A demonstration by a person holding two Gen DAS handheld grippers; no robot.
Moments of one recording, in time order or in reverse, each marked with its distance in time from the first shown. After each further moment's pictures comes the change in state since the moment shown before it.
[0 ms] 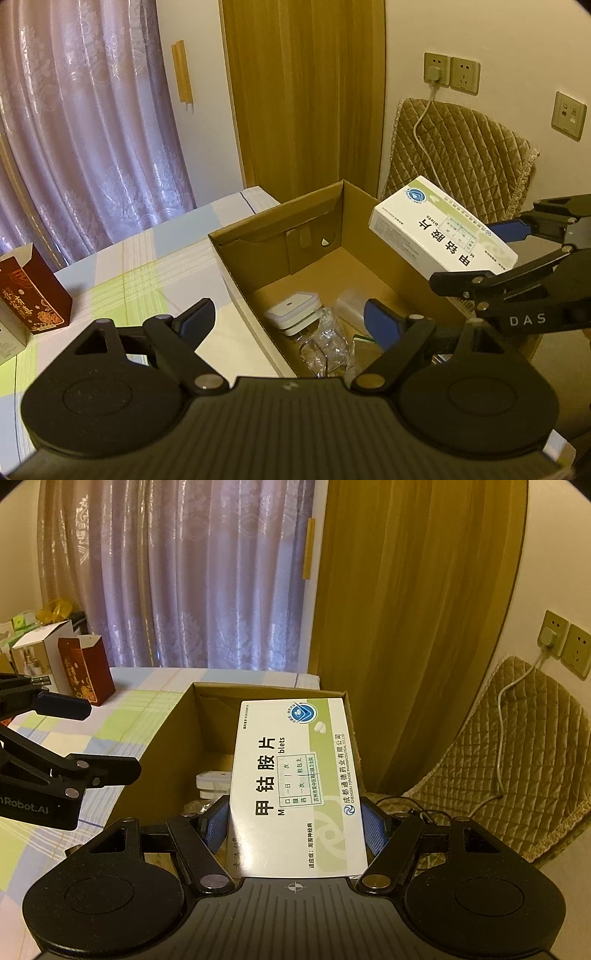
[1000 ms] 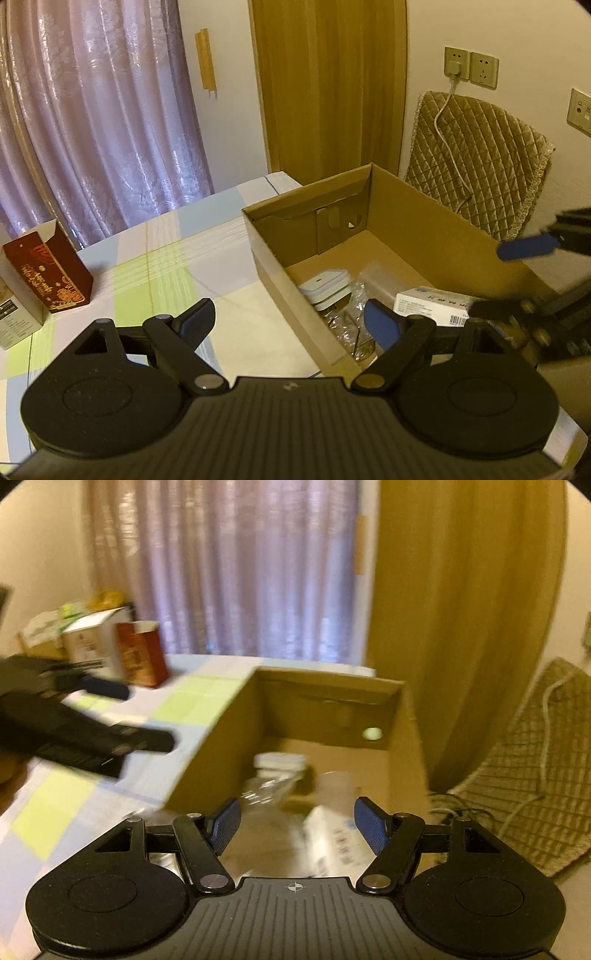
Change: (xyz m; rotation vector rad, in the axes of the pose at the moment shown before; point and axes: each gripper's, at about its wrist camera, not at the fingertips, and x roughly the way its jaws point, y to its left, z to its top) left arm -0.013 0.027 -0.021 -0.028 0.022 0.057; right arm -0.025 0.025 -0.017 -0.065 0.026 0.202
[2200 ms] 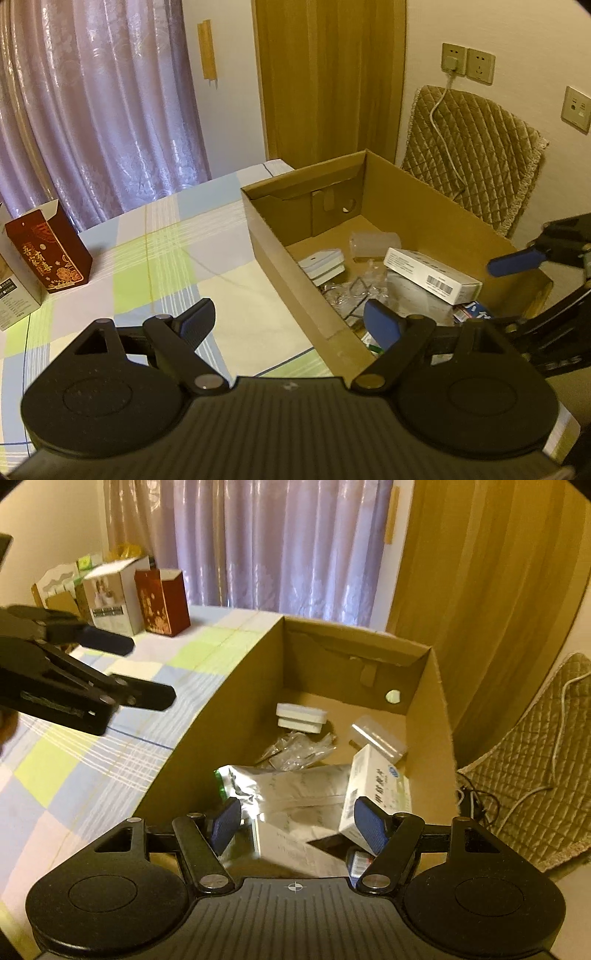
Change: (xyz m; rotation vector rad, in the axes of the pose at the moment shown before) left arm -0.014 -0.003 -0.018 -0.007 0.021 -0.024; right arm 0.005 0.008 -0.009 -0.061 0.120 -0.015
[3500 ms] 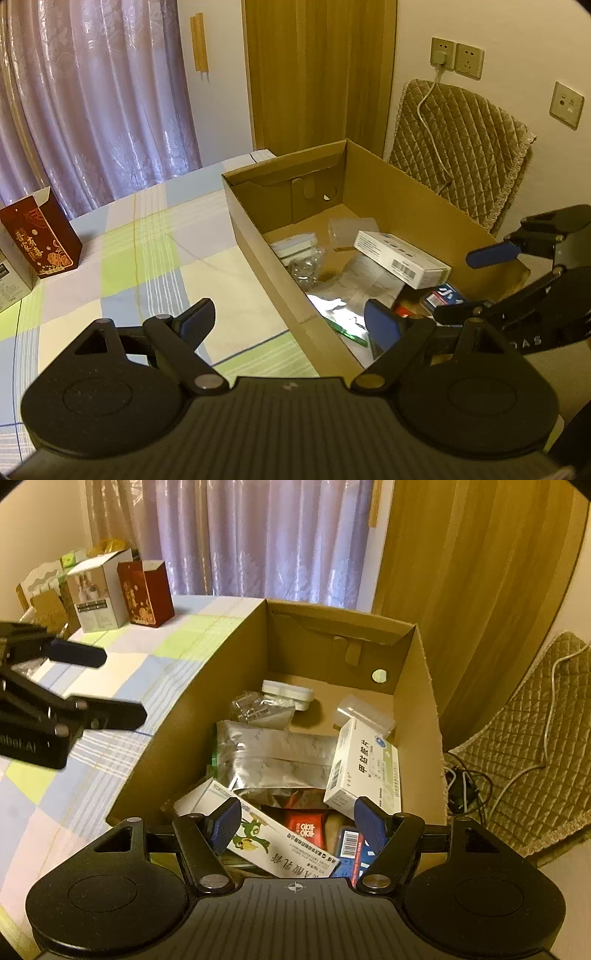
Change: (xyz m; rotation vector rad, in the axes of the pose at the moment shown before) left arm -0.012 -0.023 -0.012 -0.015 0.026 -0.029; right arm 0.010 -0.003 -0.007 0.047 0.049 -0.030
